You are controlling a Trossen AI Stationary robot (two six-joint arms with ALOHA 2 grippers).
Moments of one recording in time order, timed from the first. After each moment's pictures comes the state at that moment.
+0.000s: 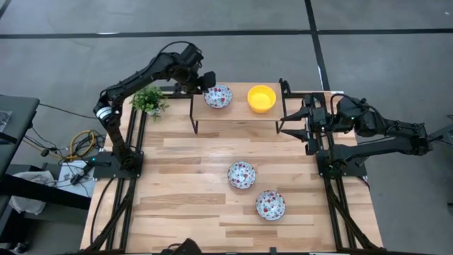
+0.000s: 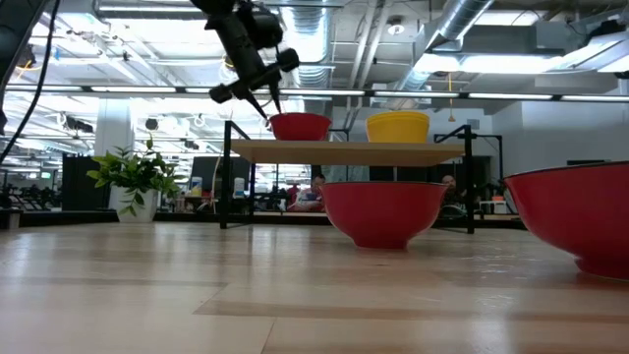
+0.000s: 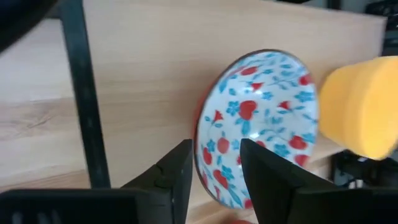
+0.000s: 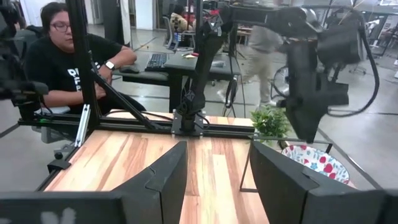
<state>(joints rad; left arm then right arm) 0.66 1.77 1.78 -1.08 0.18 -0.84 -0.07 0.71 0.93 -0.32 -0.09 -0.15</state>
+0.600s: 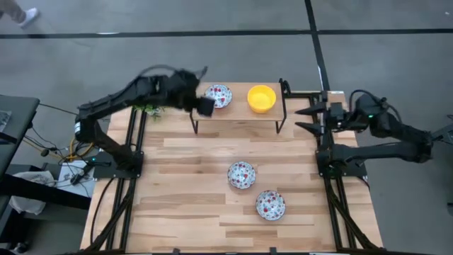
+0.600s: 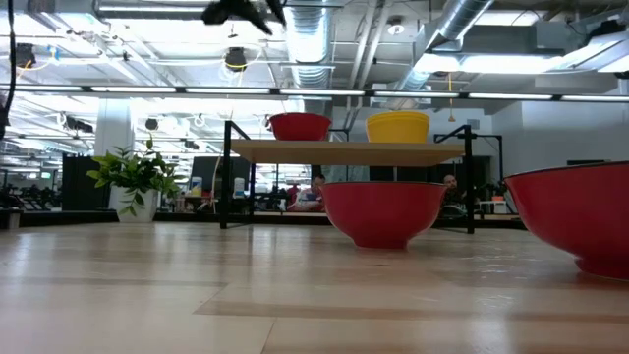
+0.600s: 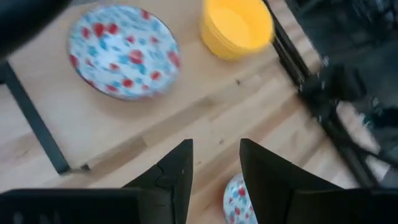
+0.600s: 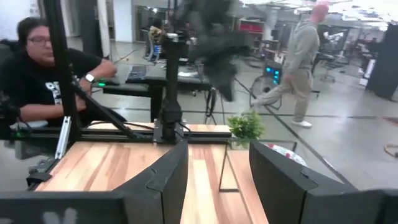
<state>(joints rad) 0.19 1.51 1.77 -1.07 -0.20 -0.76 -0.15 0.55 0.93 -0.43 -0.07 -0.14</state>
